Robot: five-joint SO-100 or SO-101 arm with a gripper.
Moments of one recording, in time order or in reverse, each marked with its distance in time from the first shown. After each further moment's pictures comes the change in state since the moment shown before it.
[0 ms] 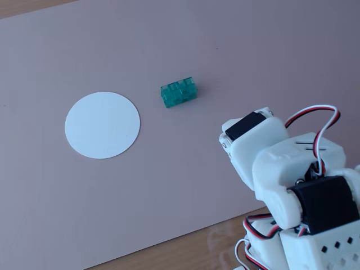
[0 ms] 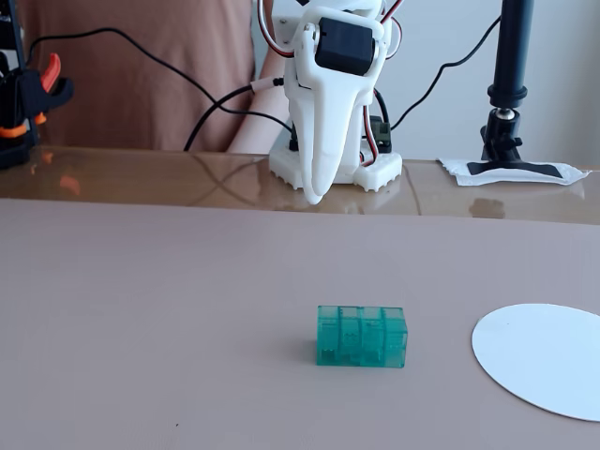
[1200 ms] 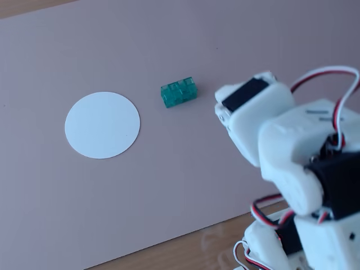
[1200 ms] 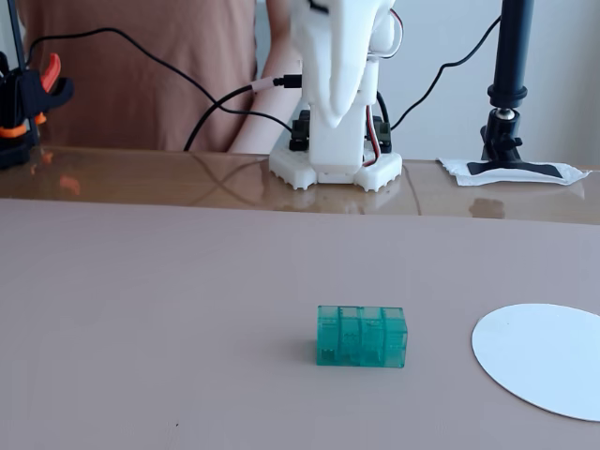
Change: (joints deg) arm -4.2 -19.3 -21.4 -2.5 -0.7
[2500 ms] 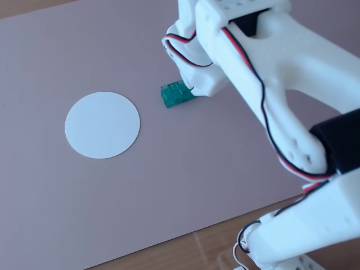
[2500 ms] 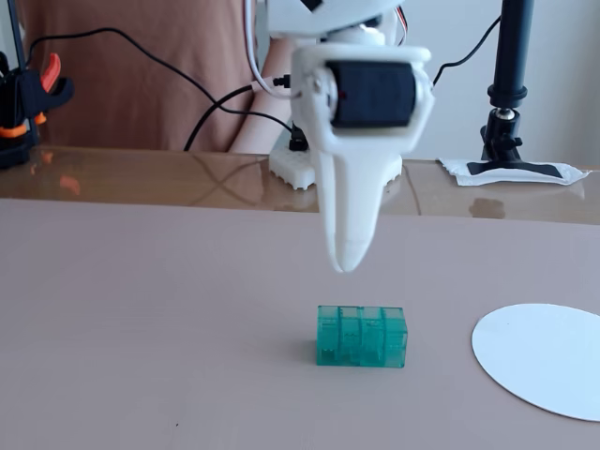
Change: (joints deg) arm -1.1 -80.5 -45.4 -0.4 5.0
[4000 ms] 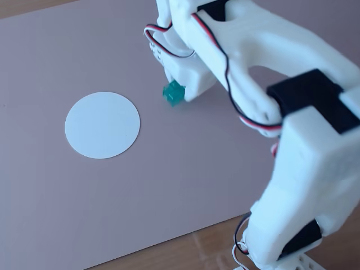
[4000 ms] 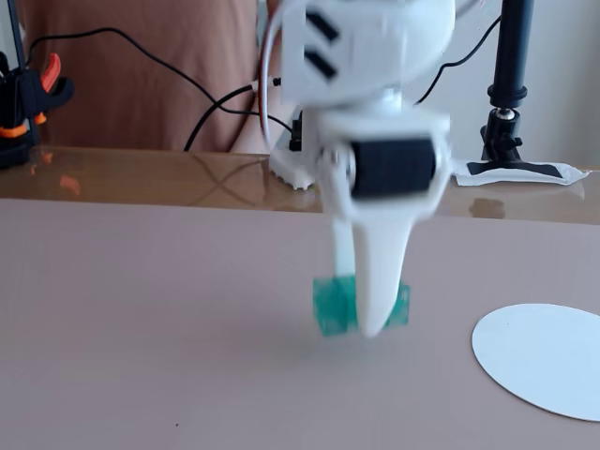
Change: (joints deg) arm -1.3 -12.7 -13.0 6.7 0.5
